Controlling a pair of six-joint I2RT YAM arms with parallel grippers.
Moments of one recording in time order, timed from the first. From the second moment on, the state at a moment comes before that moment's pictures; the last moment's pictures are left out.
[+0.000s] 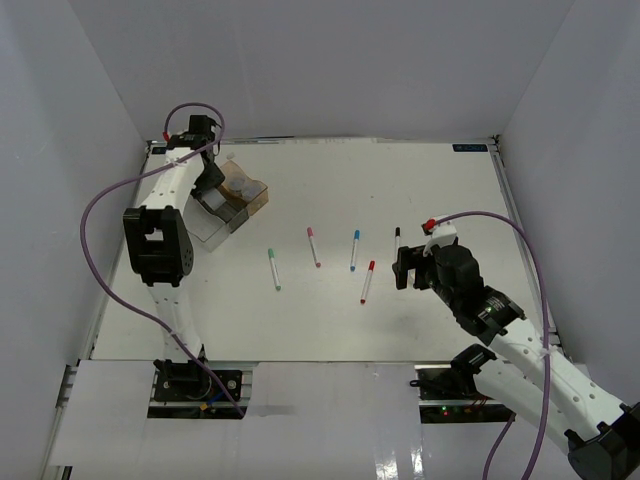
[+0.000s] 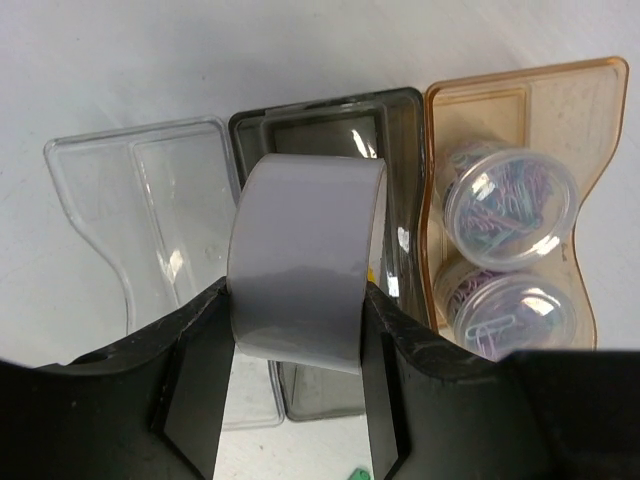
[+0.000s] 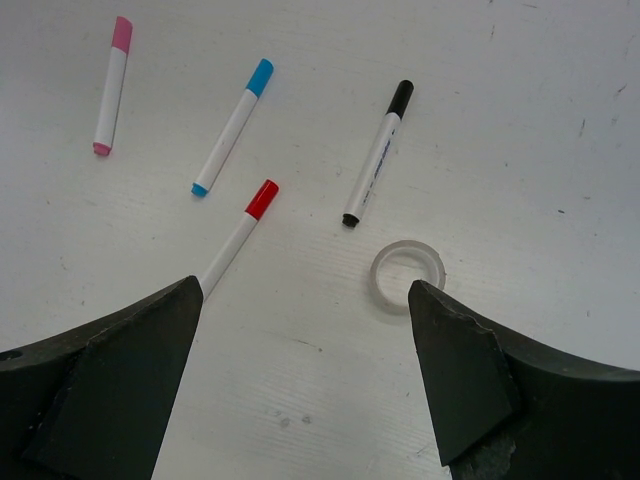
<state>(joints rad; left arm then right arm) -0.05 2.08 1.91 -0.94 -0.38 -0.67 0.63 0.68 0.55 -0.35 0.23 0.20</state>
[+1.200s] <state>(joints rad) -0.03 1.77 1.70 -0.78 -0.25 -0.50 0.58 0.80 0.57 -0.44 0.32 0.33</state>
